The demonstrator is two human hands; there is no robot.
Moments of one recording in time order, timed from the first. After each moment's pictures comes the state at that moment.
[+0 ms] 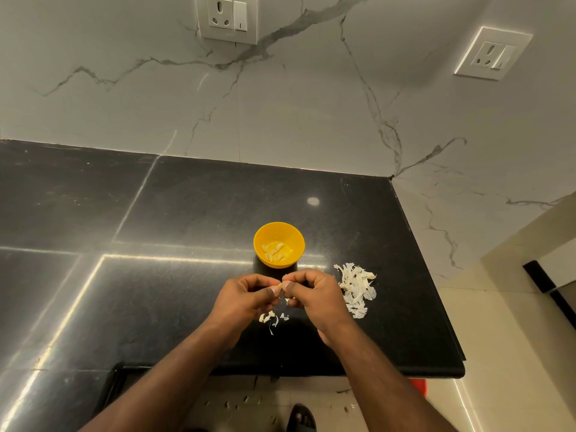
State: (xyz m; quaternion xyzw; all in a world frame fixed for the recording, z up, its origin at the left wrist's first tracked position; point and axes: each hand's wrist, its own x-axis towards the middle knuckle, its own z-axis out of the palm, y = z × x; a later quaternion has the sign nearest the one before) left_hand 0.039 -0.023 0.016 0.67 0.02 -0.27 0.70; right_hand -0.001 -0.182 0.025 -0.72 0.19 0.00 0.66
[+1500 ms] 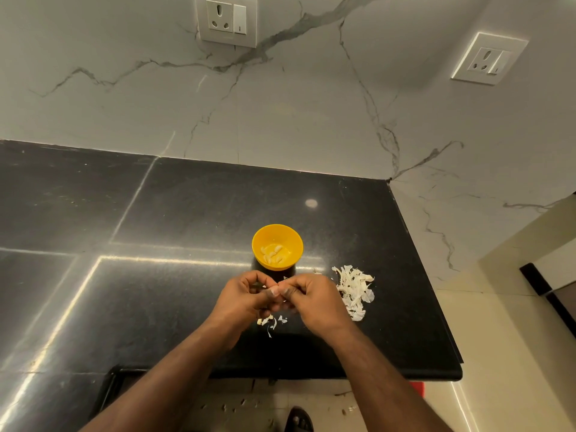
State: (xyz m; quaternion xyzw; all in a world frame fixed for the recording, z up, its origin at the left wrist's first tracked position) left_hand 0.042 -0.029 0.019 0.65 0.00 -0.27 0.71; right_hand -0.002 -0.185 0.042 -0.85 0.11 0.03 0.52
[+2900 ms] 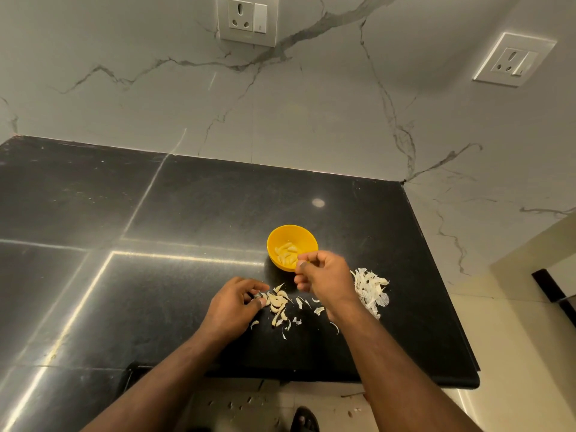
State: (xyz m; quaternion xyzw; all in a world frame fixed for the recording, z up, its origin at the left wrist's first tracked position) left_hand 0.060 0.014 -0.016 0.89 -0.11 -0.14 0.42; right_hand 0.043 -0.179 0.034 -0.74 0.25 -0.01 0.63
